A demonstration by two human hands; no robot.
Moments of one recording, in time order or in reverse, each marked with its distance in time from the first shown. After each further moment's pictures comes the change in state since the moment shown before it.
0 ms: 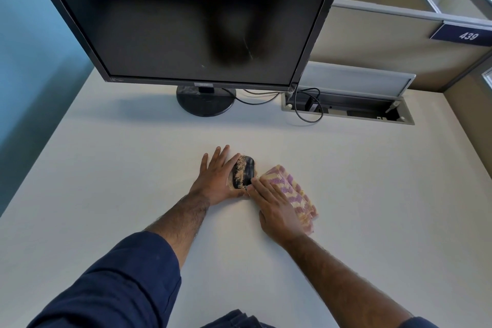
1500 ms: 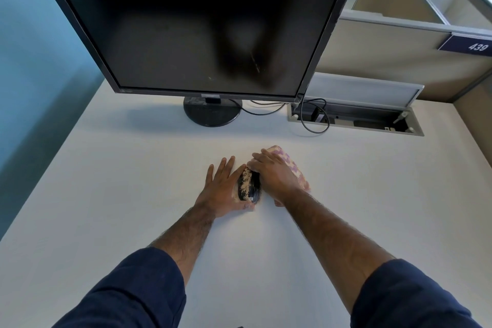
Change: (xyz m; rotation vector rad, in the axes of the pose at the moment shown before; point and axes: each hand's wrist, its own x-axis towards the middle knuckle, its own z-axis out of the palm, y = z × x) left_hand 0.001 0.001 0.001 0.009 -0.018 -0.010; right_hand 0.123 0.027 -0.024 -0.137 -0.249 0.074
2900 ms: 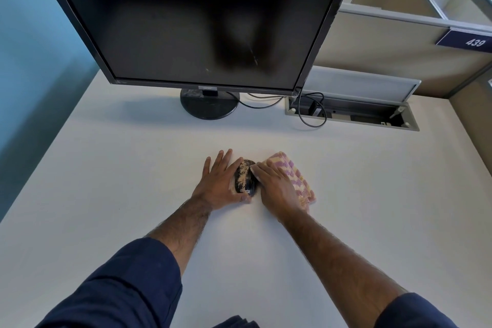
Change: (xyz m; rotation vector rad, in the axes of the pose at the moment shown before) left_hand 0.001 -0.004 0.002 -0.015 0.010 0.005; right_hand -0.053 -0.011 0.023 0.163 0.142 0.102
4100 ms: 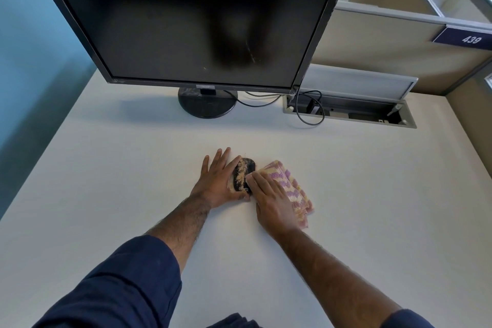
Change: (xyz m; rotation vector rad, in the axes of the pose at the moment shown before) left_hand -0.002 0.003 -0.002 0.002 0.006 0.000; right_hand -0.044 -0.010 0.018 -0.036 0.117 -0.101
